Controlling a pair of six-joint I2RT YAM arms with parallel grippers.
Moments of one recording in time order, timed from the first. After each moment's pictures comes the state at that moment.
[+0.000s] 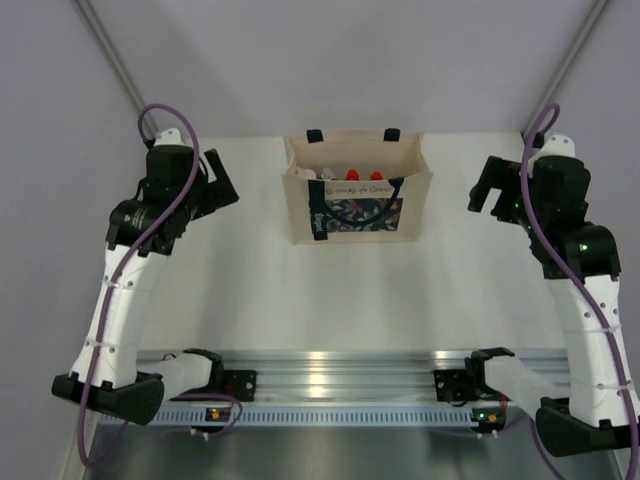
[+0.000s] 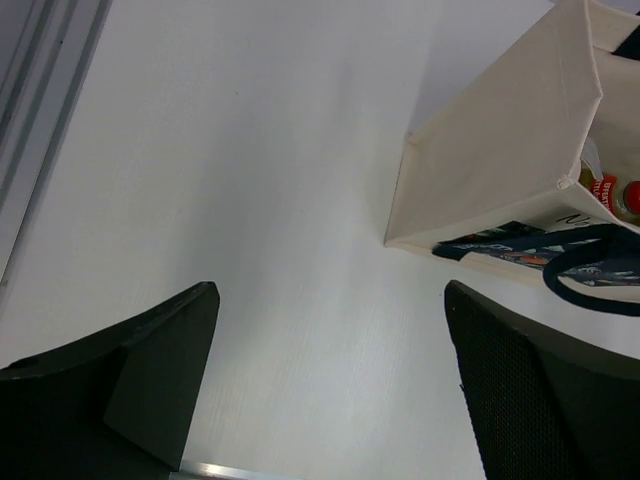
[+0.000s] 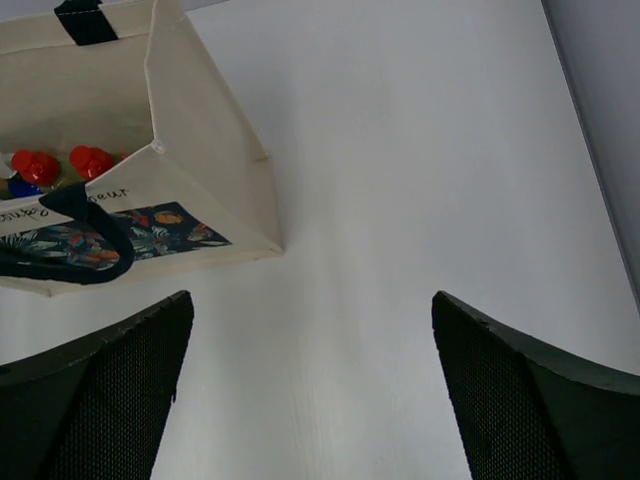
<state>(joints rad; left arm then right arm) -0.24 1.17 1.56 -1.00 -0.27 -0.50 0.12 0.99 1.43 -0.90 0.15 0.25</state>
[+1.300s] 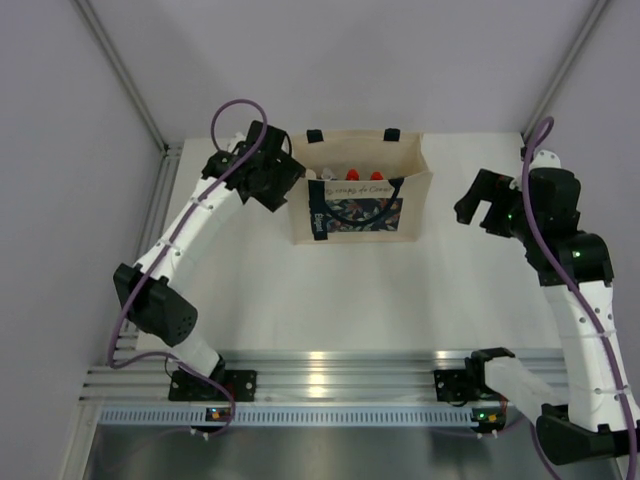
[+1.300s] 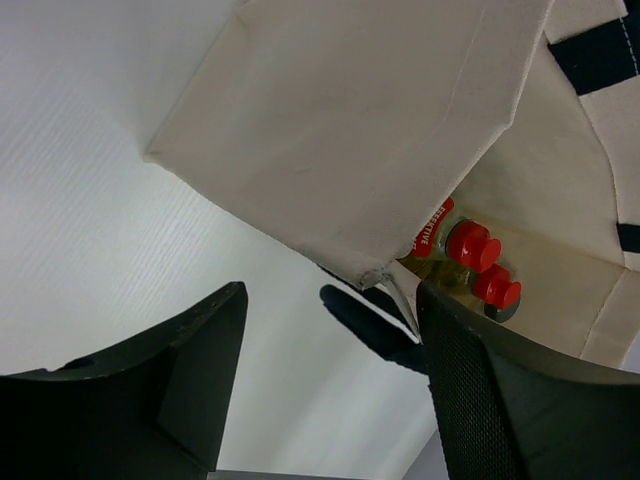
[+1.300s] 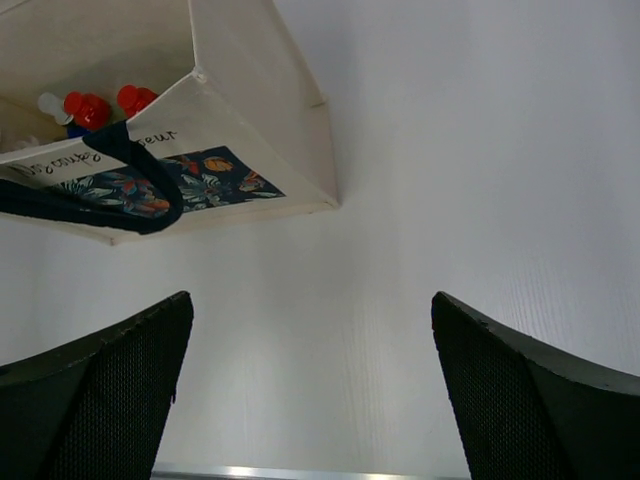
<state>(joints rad) -0.46 1.64 1.74 -0.95 -0.20 -1.25 0.12 0.95 1.33 -0.91 0.02 0.35</state>
